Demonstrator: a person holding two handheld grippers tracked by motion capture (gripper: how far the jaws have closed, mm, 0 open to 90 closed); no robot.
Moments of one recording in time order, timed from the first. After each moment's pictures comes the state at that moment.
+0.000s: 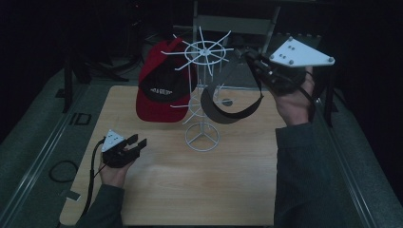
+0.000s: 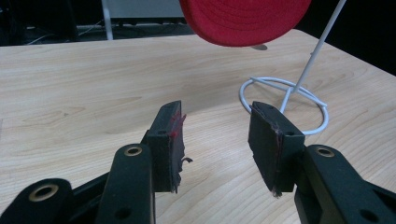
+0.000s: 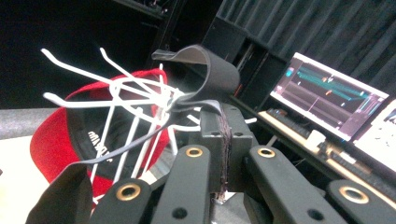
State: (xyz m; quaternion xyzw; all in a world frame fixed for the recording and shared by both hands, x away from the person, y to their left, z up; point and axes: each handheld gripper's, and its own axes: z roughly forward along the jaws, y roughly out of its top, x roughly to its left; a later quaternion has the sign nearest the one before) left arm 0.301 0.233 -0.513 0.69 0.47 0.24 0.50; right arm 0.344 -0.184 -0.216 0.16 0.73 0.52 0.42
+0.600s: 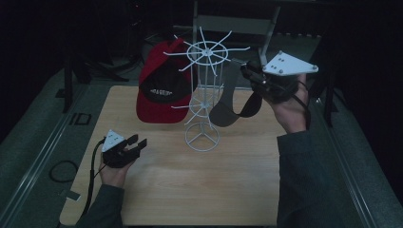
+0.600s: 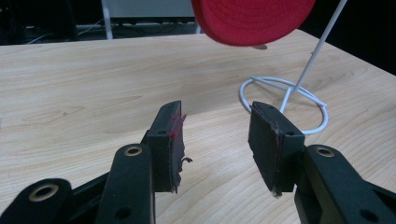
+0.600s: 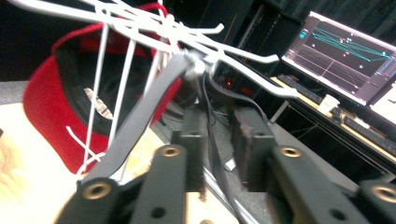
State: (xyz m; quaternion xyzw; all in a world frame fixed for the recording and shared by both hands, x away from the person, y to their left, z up) left arm 0.301 0.233 -0.514 0.69 0.47 0.24 0.50; right arm 0.359 -0.193 -0.254 0.20 0.76 0.48 0.39
